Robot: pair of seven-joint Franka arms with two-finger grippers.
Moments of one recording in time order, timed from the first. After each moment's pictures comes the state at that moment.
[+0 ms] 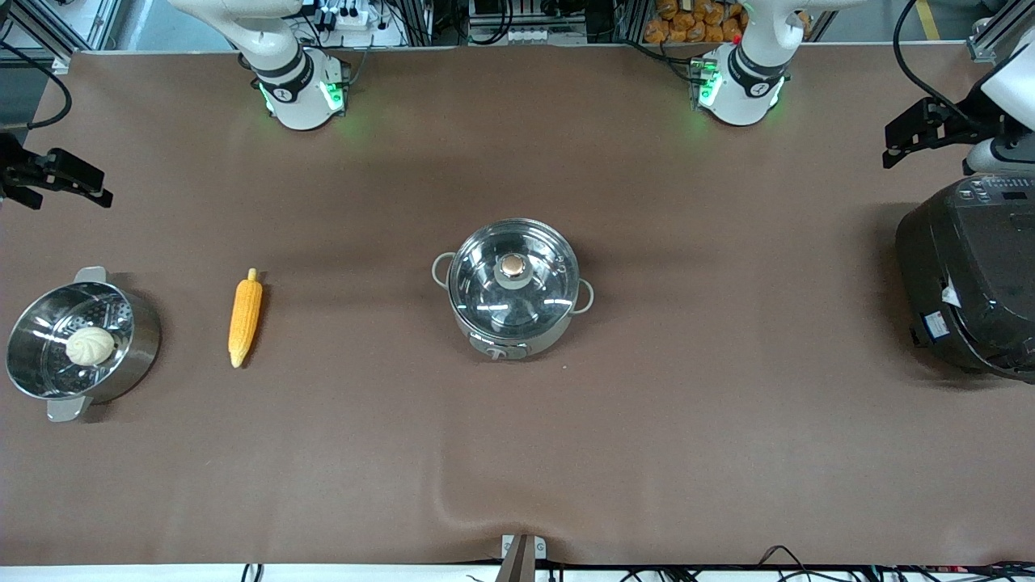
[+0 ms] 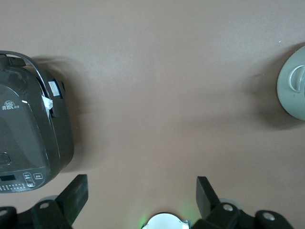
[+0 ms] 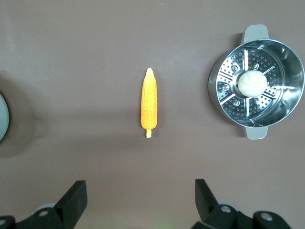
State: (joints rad) left arm -0.05 -0.08 -0.04 -1.56 0.02 1.43 0.05; right arm -0.04 -0.08 -0.06 -1.69 0.00 1.57 -0.12
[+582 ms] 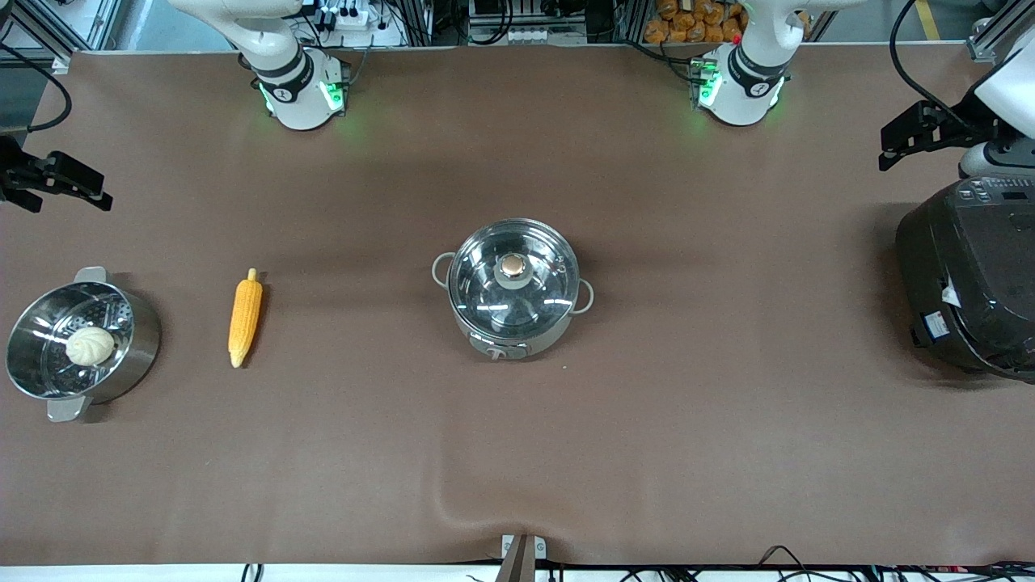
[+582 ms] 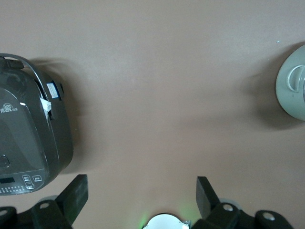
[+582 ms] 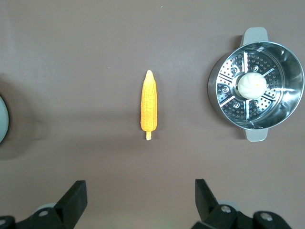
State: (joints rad) left arm -0.05 -0.07 -0.04 -1.54 0.02 1.43 0.05; right arm -0.04 -0.08 -0.06 -1.69 0.00 1.58 -0.12
